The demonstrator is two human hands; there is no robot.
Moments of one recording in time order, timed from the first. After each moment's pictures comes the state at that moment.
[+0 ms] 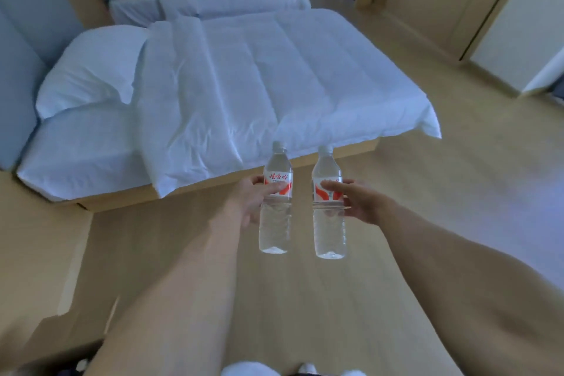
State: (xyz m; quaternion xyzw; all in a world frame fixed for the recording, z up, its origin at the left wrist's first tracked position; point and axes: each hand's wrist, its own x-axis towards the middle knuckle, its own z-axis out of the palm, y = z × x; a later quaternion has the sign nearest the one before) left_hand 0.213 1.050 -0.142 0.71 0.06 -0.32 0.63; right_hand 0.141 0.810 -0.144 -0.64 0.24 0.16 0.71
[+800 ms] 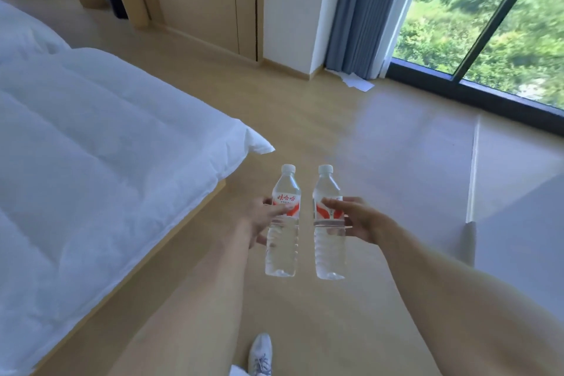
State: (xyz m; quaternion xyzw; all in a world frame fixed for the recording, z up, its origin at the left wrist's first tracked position) left_hand 0.298 0.538 -0.152 0.68 -0.21 -0.55 0.43; right_hand 0.101 0.406 -0.150 -0.51 0.50 -0.10 0.69
